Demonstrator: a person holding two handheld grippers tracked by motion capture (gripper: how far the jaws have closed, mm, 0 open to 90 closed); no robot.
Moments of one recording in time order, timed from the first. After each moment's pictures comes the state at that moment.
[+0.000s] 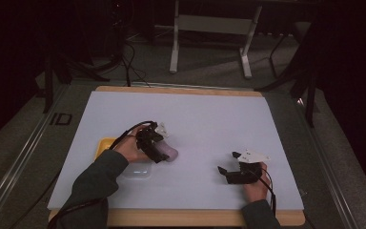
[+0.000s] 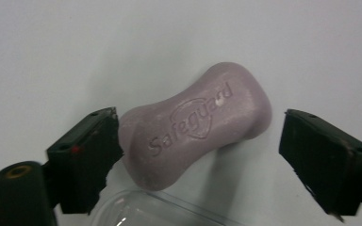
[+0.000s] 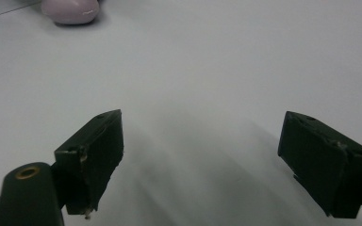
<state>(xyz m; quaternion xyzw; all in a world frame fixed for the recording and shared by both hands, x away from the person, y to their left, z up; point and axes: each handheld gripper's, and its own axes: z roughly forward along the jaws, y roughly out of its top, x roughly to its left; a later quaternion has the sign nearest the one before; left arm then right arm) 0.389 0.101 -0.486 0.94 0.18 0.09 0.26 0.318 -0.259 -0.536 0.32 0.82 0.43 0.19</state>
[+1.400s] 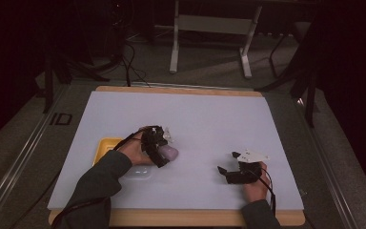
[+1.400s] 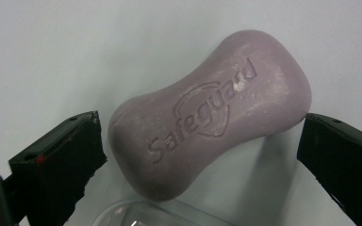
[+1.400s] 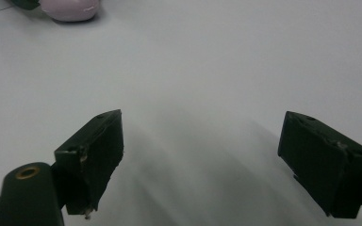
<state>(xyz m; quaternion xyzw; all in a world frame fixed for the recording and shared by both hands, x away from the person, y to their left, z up) 0.391 0.084 -0.507 0.96 0.17 0.12 0.19 0.319 -0.258 -0.537 0.33 0.82 0.42 0.19</state>
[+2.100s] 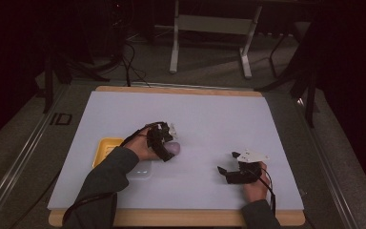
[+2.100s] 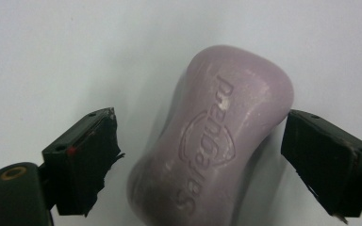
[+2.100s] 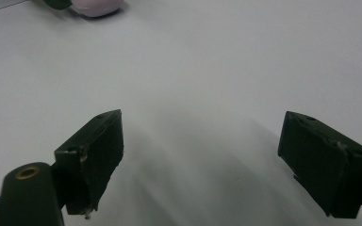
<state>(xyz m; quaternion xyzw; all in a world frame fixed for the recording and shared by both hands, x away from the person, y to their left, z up) 0.407 0.069 -0.504 0.96 0.17 0.12 0.20 0.319 -0.258 -0.537 0.33 0.82 0.42 0.19</state>
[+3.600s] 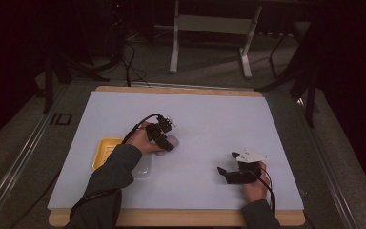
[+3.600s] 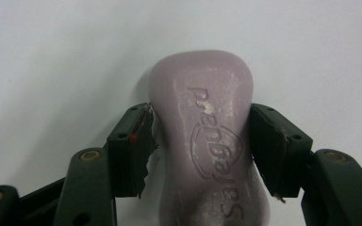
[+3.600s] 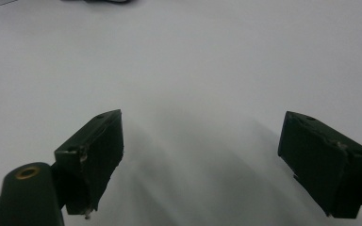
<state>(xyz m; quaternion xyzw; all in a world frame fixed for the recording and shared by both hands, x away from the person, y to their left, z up) 0.433 0.075 -0.502 0.93 0.29 0.03 0.20 0.320 -0.257 -0.537 0.32 0.83 0.42 0.19</state>
